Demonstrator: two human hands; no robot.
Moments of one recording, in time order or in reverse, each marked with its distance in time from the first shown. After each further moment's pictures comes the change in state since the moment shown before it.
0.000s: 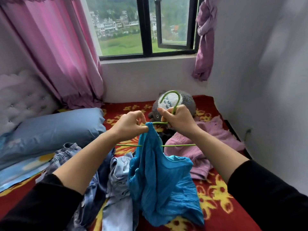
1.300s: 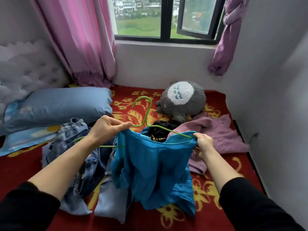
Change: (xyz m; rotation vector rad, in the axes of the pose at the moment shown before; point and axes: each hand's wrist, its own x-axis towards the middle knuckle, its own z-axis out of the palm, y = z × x) left_hand -0.073 -0.076 0.007 -0.353 0.165 -0.271; right_hand -0.038 0.148 0.012 0.497 0.370 0.825
